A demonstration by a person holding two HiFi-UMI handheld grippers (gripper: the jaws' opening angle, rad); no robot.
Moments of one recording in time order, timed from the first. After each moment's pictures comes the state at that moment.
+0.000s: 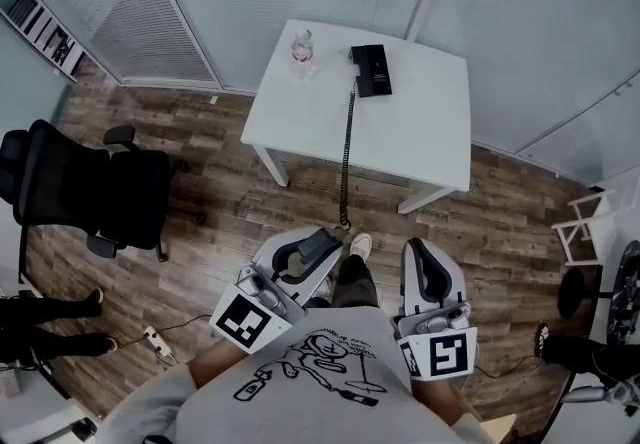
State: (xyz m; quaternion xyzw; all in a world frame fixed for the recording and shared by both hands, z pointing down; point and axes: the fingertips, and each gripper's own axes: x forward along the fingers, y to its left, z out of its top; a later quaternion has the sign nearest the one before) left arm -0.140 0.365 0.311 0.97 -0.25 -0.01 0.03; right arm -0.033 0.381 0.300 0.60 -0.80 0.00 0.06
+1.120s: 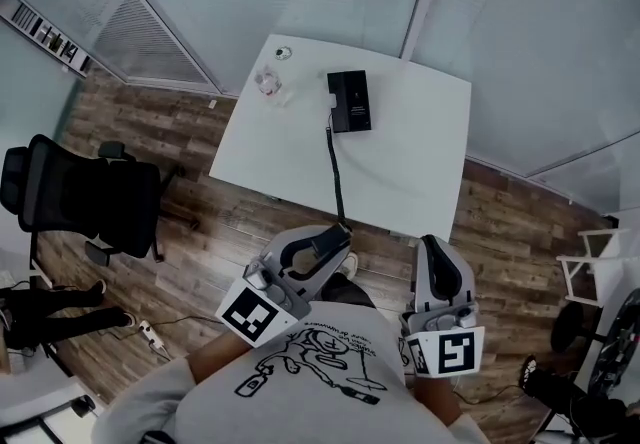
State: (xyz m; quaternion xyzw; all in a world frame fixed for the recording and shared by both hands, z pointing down) left arm 0.035 0.199 0.333 0.96 -0.26 0.04 0.05; right arm 0.149 0.206 0.317 0.59 -0.81 0.04 0.04
